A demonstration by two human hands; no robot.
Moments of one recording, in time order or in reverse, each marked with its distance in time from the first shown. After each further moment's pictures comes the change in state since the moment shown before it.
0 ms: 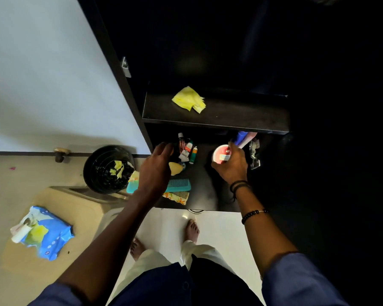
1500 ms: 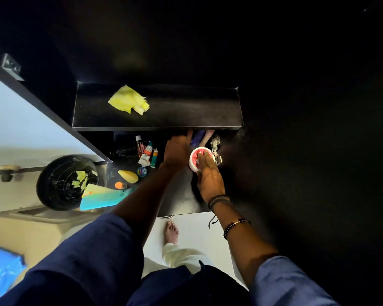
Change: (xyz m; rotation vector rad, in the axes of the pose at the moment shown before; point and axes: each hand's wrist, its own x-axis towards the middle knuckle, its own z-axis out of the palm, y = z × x) left_hand 0.094 0.125 0.097 -0.006 -0.261 0.077; right_hand -0.001 0.077 0.002 -0.205 0.000 -0.284
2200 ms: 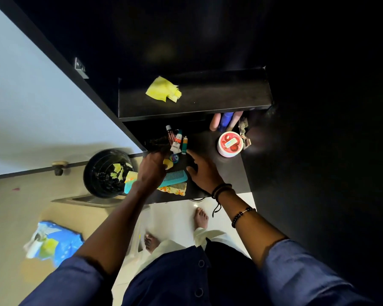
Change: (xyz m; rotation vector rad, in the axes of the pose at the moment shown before) left_hand -0.104 -0.134 -0.041 0.006 -0.037 -0.103; right_hand -0.031 -0.096 0.015 0.369 -0.304 -0.006
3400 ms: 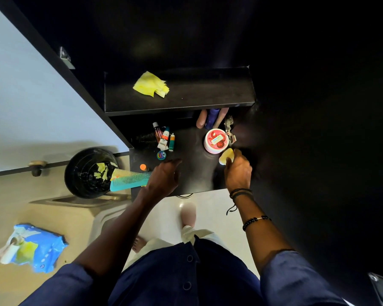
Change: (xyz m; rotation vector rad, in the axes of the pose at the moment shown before) left_hand -0.028 0.044 0.030 -0.105 -0.115 0.195; right_hand -0.041 0.052 -0.061 -0.359 0.558 0.402
